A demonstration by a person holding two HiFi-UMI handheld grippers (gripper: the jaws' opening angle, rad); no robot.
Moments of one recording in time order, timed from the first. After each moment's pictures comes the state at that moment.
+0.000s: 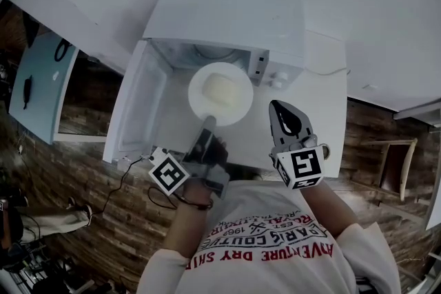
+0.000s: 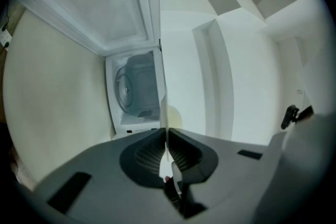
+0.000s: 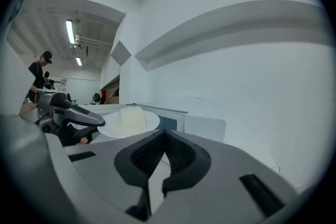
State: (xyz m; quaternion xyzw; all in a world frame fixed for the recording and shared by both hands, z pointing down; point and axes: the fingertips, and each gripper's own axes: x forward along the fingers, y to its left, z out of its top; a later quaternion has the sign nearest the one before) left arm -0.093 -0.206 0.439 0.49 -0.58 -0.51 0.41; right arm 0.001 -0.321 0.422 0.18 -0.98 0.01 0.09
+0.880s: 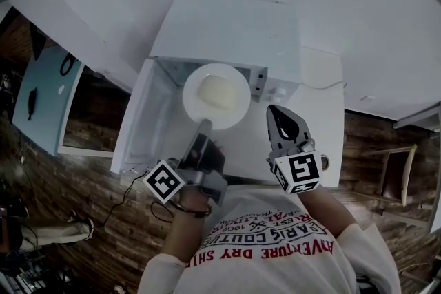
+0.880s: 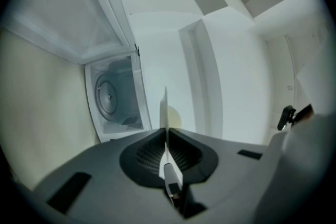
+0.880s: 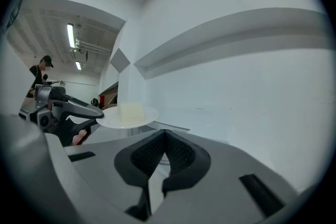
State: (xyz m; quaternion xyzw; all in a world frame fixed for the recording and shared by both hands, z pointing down) left arm -0.109 -0.209 0.381 0.52 -0.58 -0.50 0.37; right arm -0.012 -0.325 0.384 0.19 -0.98 0.00 0.06
